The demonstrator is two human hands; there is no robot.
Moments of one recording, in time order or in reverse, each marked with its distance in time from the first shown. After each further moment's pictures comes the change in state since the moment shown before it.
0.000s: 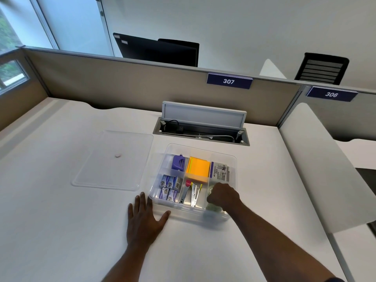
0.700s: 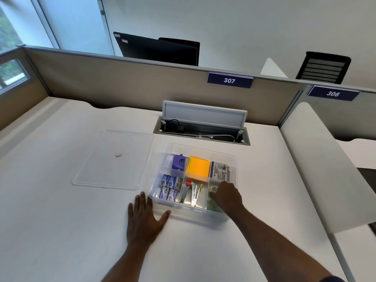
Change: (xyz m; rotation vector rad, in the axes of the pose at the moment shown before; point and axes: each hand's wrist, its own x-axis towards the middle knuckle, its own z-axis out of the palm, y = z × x) left_hand -0.002 0.001 -0.003 -0.004 0.006 0.001; right_hand 0.001 0.013 0.011 0.123 0.214 0.017
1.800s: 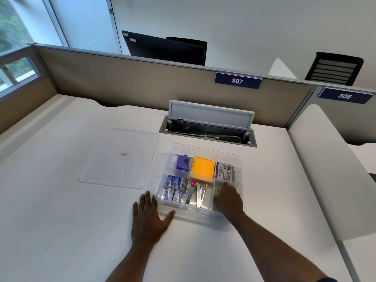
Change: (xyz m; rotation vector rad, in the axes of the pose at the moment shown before) left_hand -0.002 0.003 -0.005 -0.010 0.008 0.005; right_hand -0.002 -0.001 0.019 0.028 0.004 -0.043
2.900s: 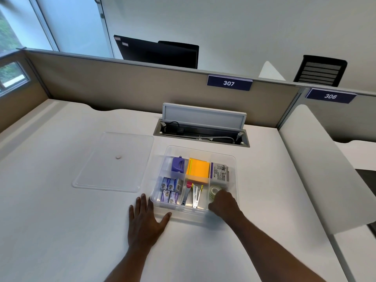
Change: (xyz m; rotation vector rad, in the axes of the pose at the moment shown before) left_hand 0.001 -0.003 0.003 0.007 -0.013 -0.003; right_hand -0.014 -0.004 -0.007 0.006 -0.120 0.059
